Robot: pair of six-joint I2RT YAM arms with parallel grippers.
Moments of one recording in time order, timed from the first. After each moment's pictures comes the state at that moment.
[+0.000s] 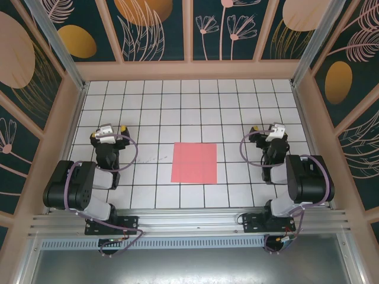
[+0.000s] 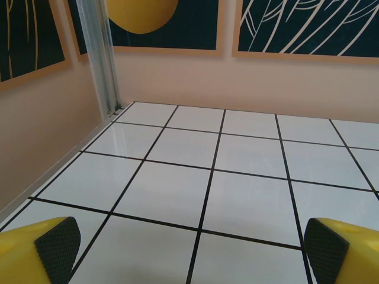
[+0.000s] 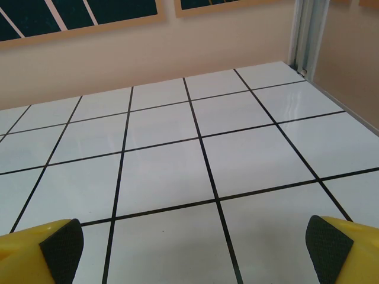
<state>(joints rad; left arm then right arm) -0.06 1.52 0.20 1.23 -0.25 -0.06 -0.02 1.54 0.23 1.12 0.06 0.13</state>
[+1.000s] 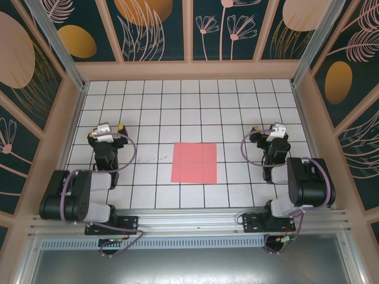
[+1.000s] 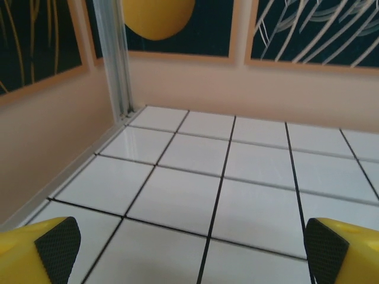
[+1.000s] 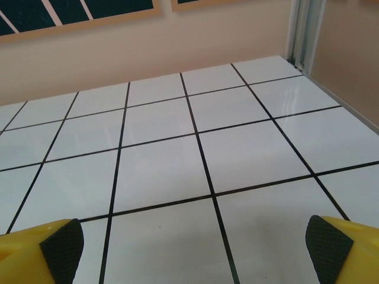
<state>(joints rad) -0.06 1.34 0.24 1.01 -0.30 -0.09 -0.03 1.46 0.25 1.00 0.05 0.13</state>
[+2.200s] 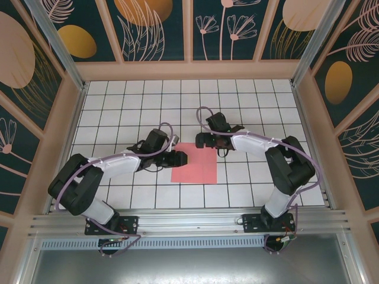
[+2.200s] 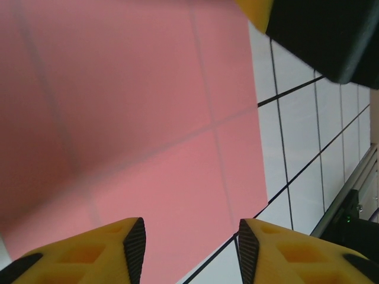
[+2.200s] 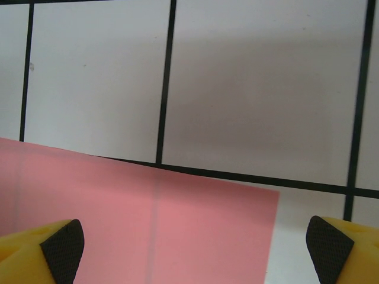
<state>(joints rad) -0.64 1.55 0.71 -0.04 0.49 -0.69 0.61 1.72 1.03 -0.35 0.03 0.50</state>
